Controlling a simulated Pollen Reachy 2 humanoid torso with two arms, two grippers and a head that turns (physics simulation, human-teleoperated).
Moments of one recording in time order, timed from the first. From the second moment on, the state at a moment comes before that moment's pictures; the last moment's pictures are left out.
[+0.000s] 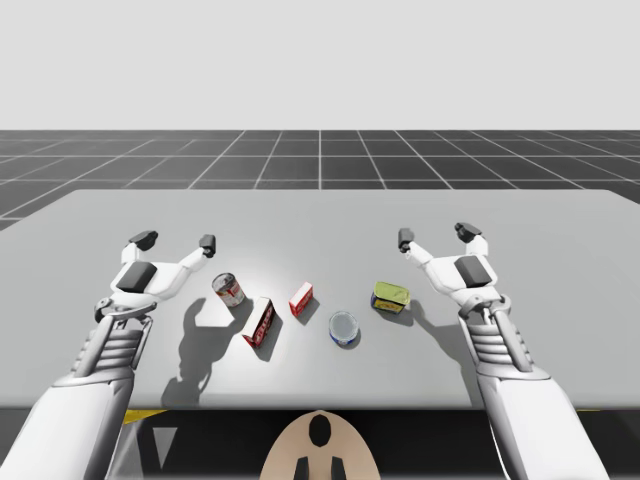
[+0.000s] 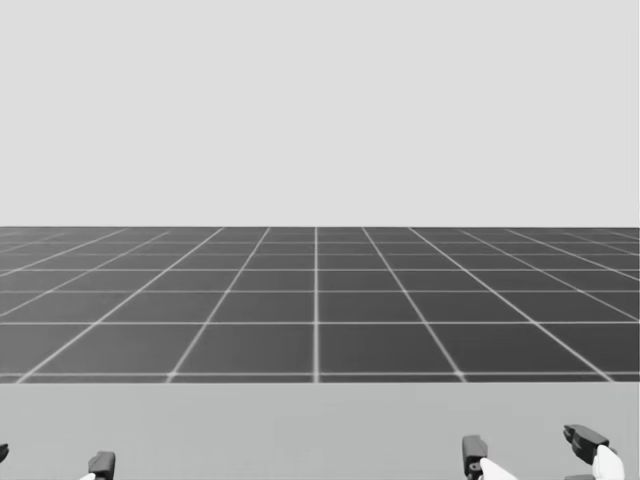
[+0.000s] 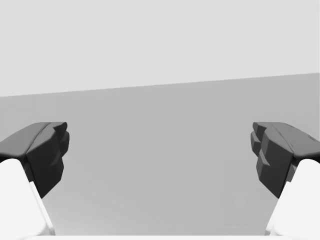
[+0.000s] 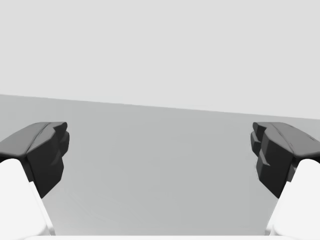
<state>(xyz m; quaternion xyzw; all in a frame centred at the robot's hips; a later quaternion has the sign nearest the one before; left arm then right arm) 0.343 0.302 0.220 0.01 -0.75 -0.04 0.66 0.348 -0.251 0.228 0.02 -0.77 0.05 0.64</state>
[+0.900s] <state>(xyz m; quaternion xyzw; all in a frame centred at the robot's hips) 0.345 0.302 0.219 0.02 -0.75 -0.04 0.66 0.348 -0.248 0.230 0.02 -0.76 0.04 0.64</state>
